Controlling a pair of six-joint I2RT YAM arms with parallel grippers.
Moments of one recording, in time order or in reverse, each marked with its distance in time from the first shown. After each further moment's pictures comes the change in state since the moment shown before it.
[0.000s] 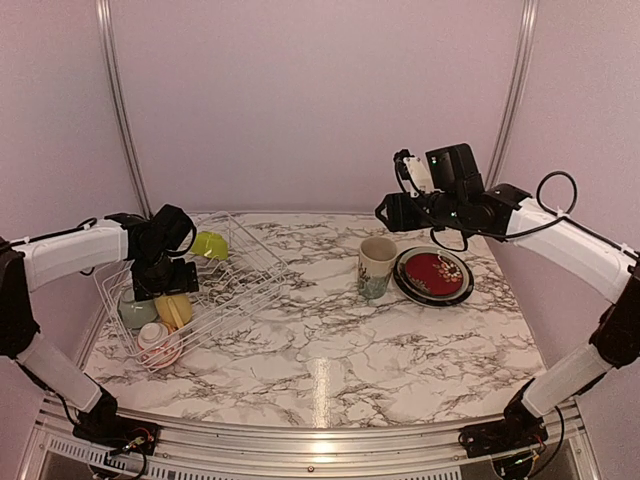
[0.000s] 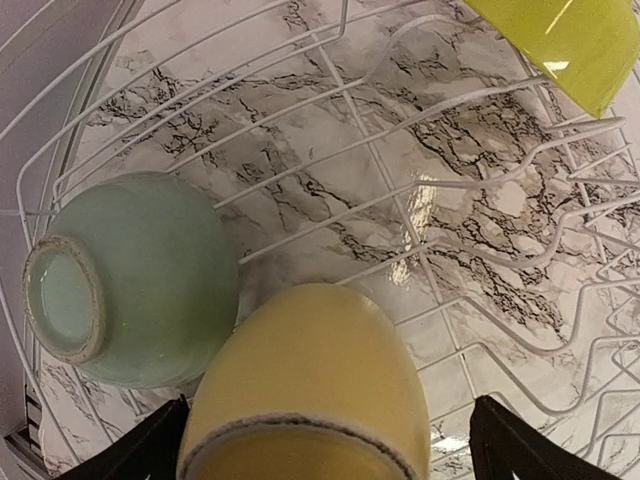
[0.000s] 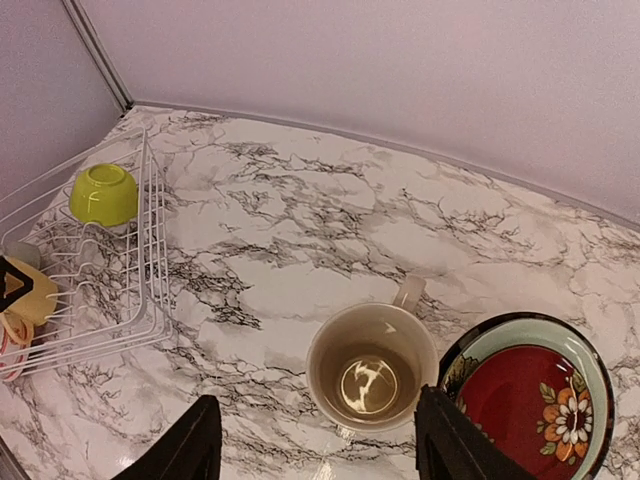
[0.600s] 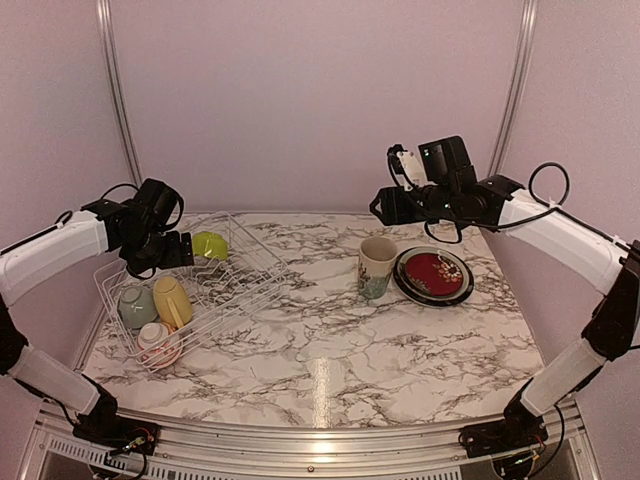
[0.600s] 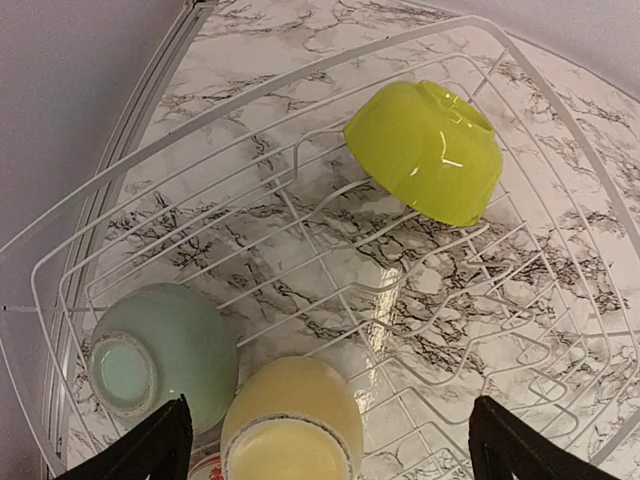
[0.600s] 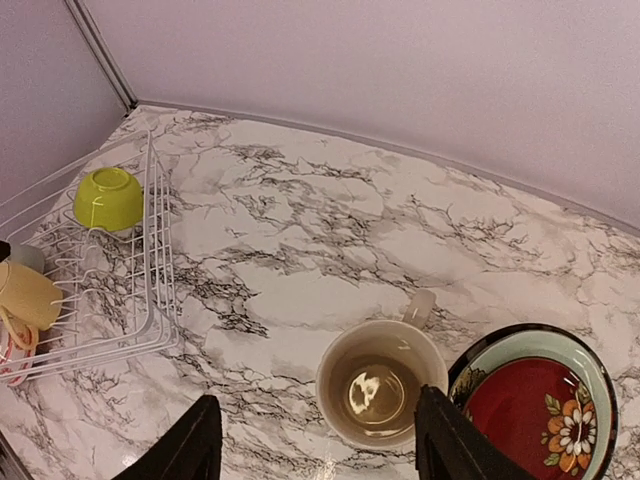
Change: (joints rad) left arm -0.006 -0.117 0.075 0.091 -0.034 0.140; right arm 0.004 0.055 0.080 -0.042 -0.014 -0.002
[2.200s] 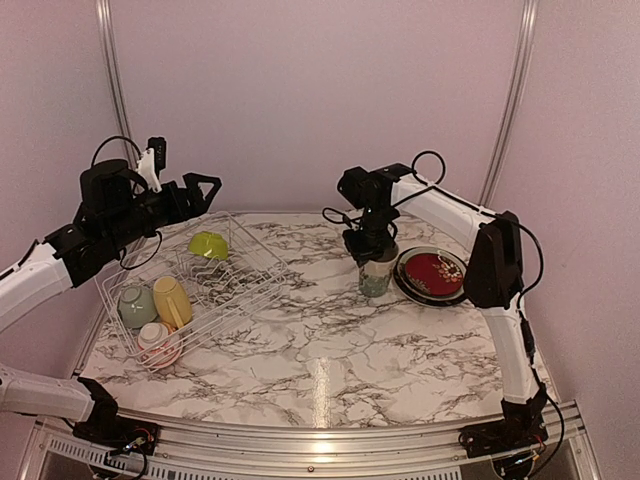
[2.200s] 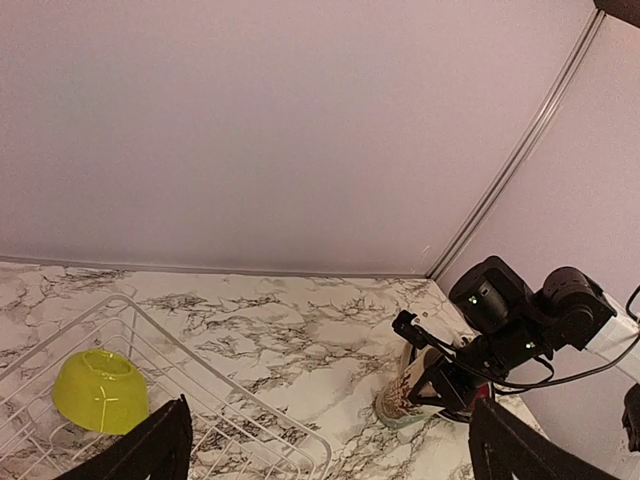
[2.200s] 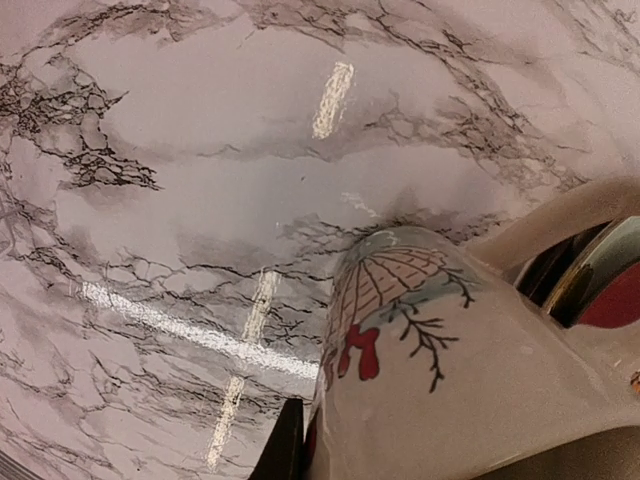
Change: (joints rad) left arm -0.097 -0.283 -0.172 0.743 0.346 0.092; right arm 0.018 0.796 0.821 -0.795 -0.001 0.070
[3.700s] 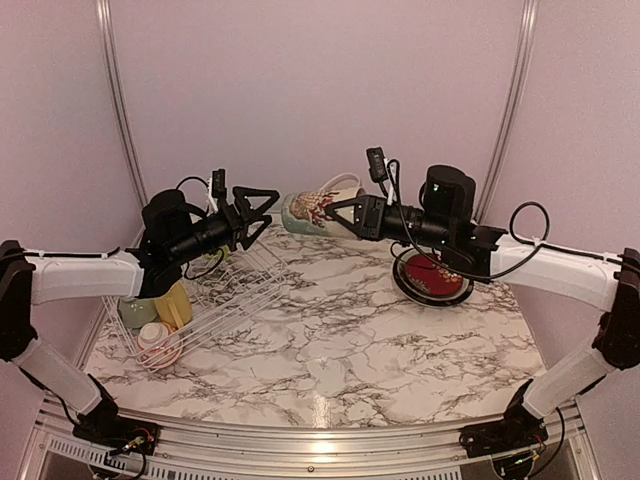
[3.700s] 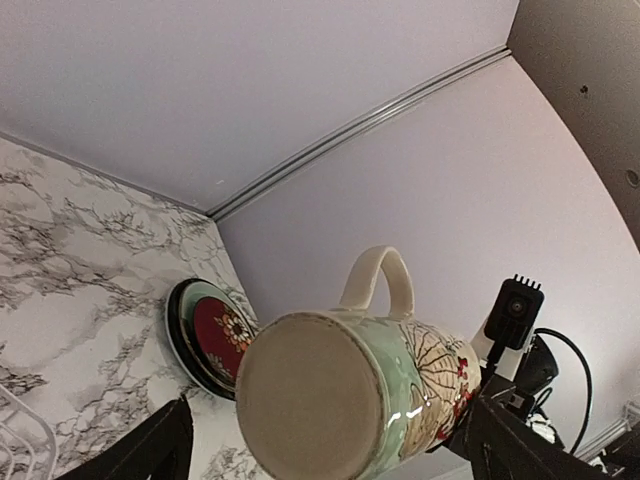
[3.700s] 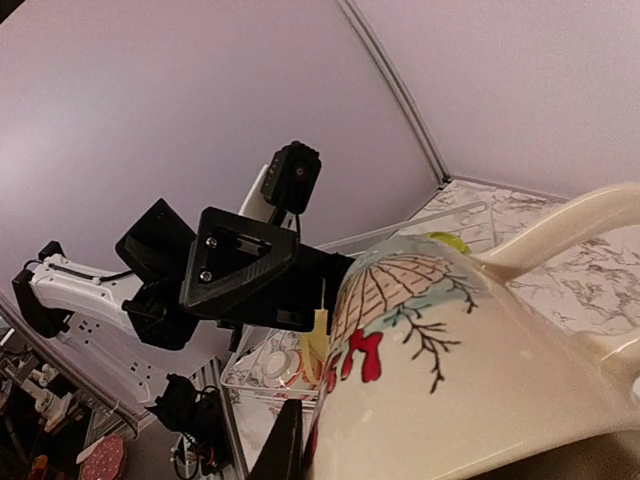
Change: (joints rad) left arm -0.102 0.415 -0.125 0.787 0.361 -0.653; right arm 0.109 -0.842 -1.173 1.685 -0.558 0.307
